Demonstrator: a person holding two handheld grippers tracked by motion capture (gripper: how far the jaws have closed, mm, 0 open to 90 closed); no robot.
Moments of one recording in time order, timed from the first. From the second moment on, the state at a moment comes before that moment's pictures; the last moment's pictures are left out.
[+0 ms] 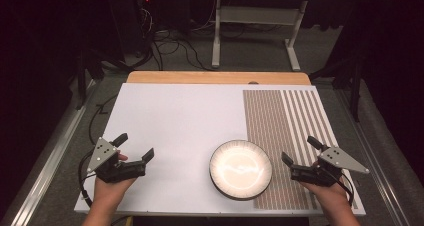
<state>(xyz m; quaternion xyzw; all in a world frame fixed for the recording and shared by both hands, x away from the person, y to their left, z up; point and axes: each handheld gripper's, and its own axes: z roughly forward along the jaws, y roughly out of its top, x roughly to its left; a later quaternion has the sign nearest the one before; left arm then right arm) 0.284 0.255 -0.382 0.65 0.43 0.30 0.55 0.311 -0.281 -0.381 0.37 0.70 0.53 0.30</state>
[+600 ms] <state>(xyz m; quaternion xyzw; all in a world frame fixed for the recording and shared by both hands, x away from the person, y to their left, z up) 0.282 0.252 -0.377 0.66 0.42 0.30 0.55 0.311 -0.283 -0.381 0.38 0.69 0.53 0.30</state>
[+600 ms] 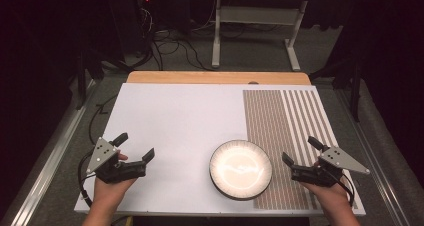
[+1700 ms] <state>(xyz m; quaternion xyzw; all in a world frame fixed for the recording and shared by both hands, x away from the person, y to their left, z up) 0.282 0.247 -0.378 0.67 0.42 0.29 0.54 0.309 -0.278 -0.376 0.38 0.72 0.50 0.29</state>
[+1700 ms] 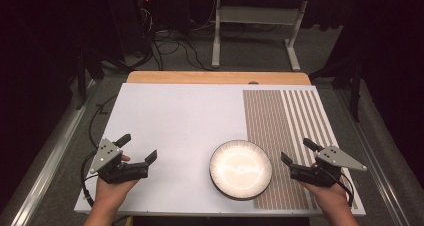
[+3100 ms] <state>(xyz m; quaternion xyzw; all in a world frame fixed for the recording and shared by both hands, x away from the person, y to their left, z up) 0.281 0.242 -0.376 0.68 0.41 0.28 0.54 0.318 -0.272 -0.378 0.36 0.79 0.47 0.19</state>
